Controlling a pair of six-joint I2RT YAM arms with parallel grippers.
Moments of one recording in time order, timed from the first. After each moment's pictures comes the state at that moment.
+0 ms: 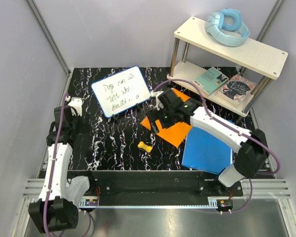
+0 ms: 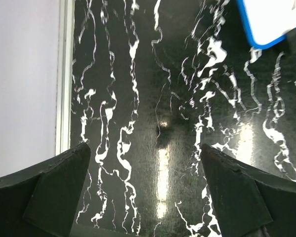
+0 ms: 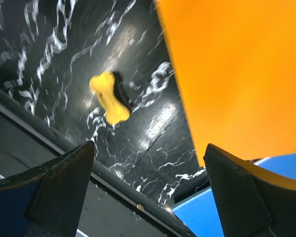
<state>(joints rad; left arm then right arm) 0.15 0.86 0.77 -0.61 -0.07 0.25 0.75 1.54 1.35 -0.72 -0.09 0.26</state>
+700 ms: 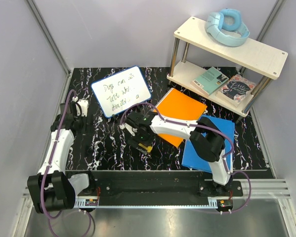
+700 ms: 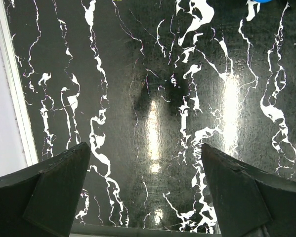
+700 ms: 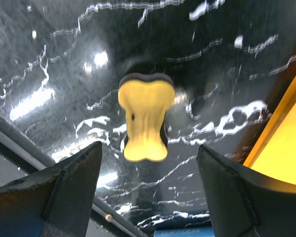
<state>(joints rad) 0.15 1.09 0.80 -0.65 0.00 0.26 1.02 2.03 1.55 -0.85 -0.04 -0.04</state>
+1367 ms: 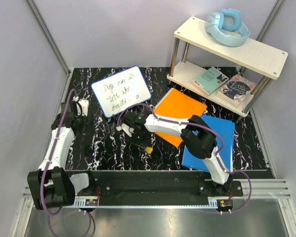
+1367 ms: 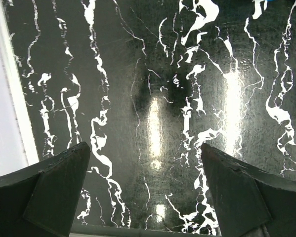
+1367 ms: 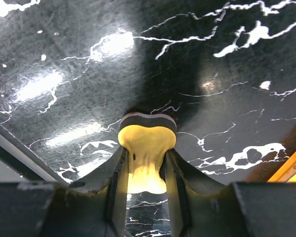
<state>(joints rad) 0.15 1.13 0.81 -0.64 -0.01 0.26 1.01 2.16 1.67 -0.89 -0.12 -0.10</state>
